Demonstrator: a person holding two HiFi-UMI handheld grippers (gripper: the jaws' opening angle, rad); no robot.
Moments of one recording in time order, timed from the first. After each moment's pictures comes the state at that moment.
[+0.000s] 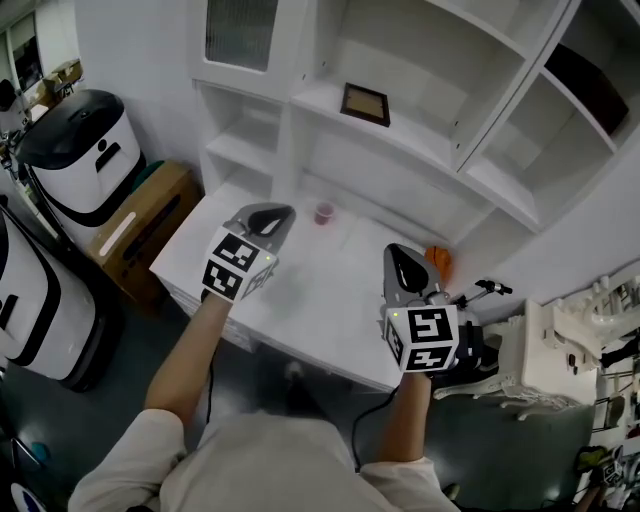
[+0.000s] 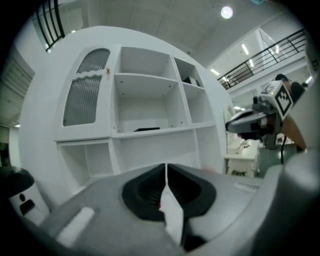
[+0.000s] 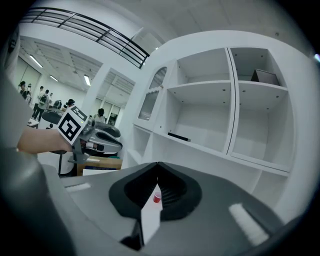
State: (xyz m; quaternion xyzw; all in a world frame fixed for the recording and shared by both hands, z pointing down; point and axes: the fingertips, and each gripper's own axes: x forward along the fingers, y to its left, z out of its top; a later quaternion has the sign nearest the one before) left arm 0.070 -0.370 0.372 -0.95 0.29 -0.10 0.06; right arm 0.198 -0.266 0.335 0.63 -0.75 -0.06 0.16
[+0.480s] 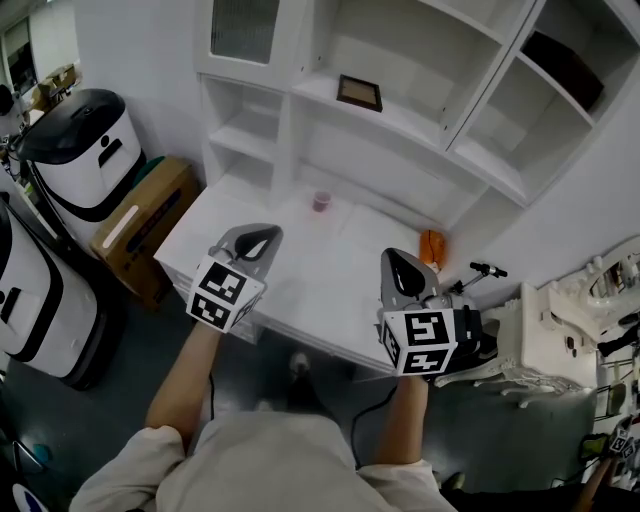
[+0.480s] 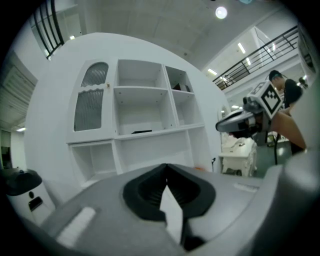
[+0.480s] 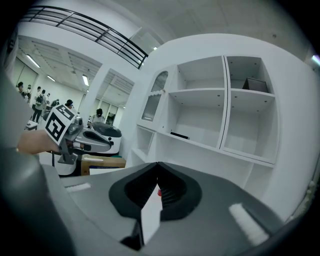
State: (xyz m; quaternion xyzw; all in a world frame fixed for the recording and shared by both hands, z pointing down) left arm 0.024 -0.268 0.382 -0.95 0.29 -0.10 0.08; right arm 0.173 -0.188 0.343 0.65 -0.74 -0.05 0.16
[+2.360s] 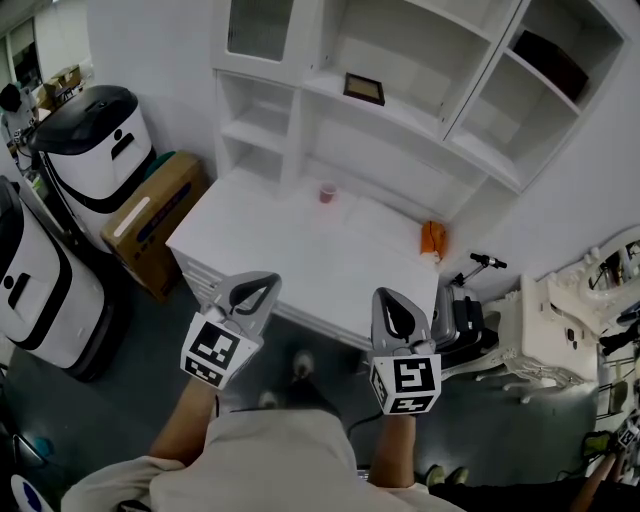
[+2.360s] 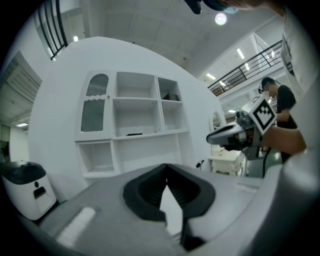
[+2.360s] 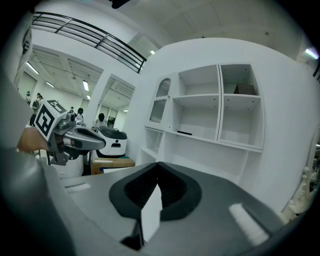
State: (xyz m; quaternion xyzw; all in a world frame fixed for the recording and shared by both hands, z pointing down) left arm -0.026 -0.119 0.385 -0.95 0.28 -0.08 0.07; right arm 0.119 -0.070 0.370 0.65 -0.75 -0.04 0.14
